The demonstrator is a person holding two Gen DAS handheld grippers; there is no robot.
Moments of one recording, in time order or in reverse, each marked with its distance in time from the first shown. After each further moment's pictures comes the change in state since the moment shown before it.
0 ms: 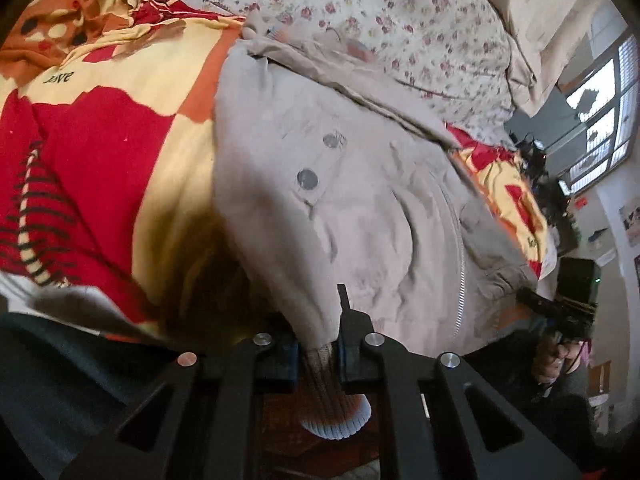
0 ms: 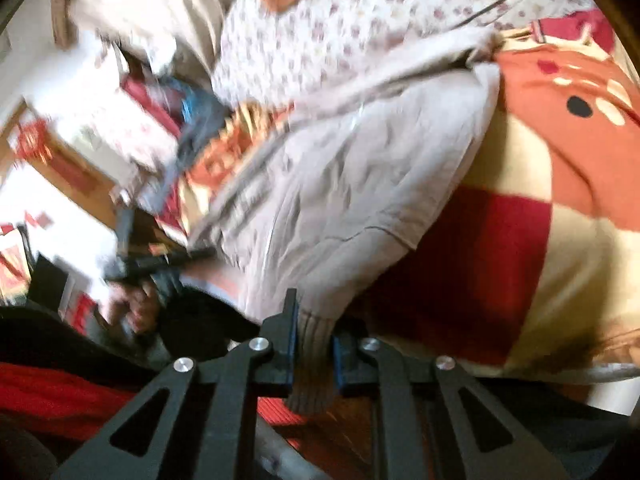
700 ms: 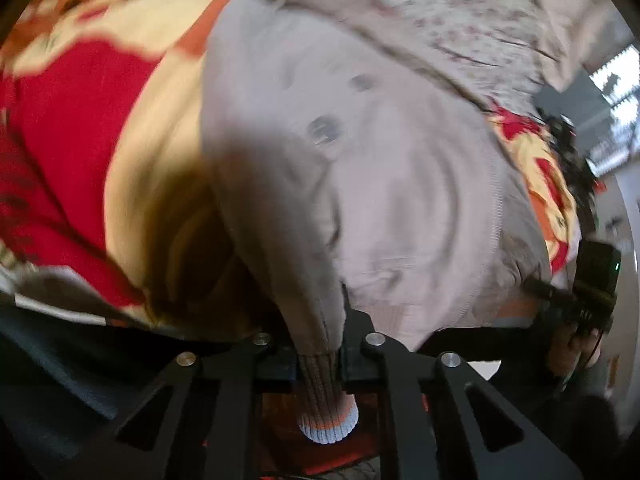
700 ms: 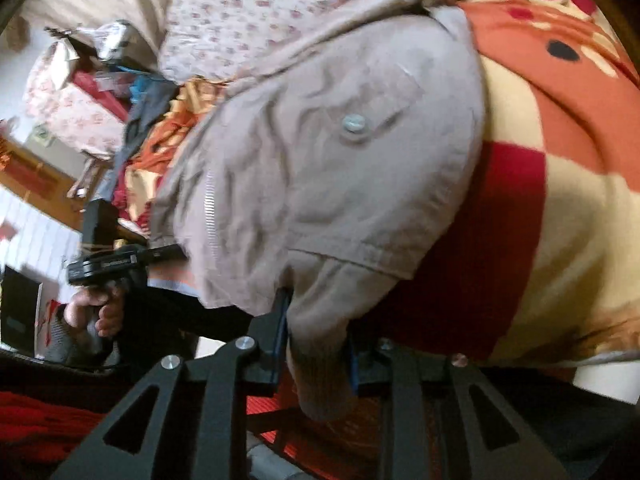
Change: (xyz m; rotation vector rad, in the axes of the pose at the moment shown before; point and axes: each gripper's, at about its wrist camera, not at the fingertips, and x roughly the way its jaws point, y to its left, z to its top) left arm 0.036 -0.006 -0.007 0.035 0.103 0.080; right arm 0.030 0.008 -0.008 -0.043 0.111 -0.079
